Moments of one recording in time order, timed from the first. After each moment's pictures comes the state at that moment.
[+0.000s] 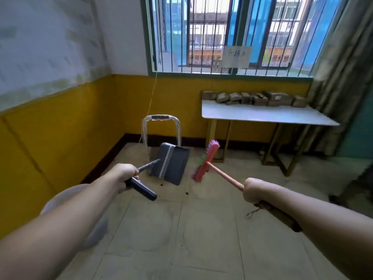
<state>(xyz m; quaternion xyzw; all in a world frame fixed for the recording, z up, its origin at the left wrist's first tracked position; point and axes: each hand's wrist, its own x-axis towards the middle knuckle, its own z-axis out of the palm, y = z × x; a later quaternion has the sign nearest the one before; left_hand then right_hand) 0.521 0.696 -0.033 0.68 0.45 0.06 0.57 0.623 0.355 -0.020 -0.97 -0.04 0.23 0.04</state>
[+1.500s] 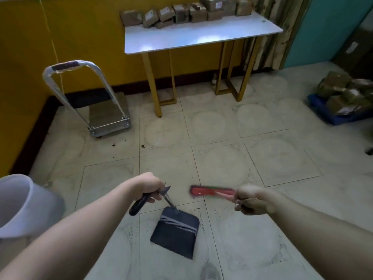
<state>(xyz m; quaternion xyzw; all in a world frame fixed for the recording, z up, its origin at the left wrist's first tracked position) 0.650 0.396 -0.169 0.81 0.25 -0.38 0.37 0.659 0.093 -0.216 -0.70 0.29 0.47 0.45</state>
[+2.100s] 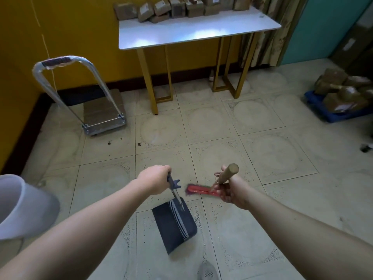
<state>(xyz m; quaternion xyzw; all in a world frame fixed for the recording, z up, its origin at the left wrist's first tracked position) 0.674 0.371 -0.179 0.97 -0.04 -0.25 0.04 0.671 0.128 -0.218 -0.60 0.30 0.34 0.66</state>
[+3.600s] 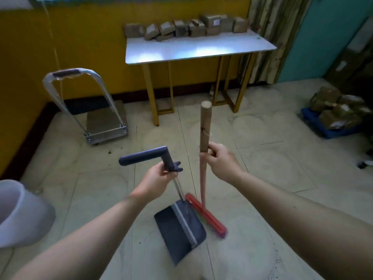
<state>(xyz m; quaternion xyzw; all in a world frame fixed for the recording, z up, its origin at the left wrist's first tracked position) 0.646 0.354 -0.149 0.80 0.11 -0.15 0.56 0.691 0.159 -0.120 -0.85 -0.05 0.13 0.51</state>
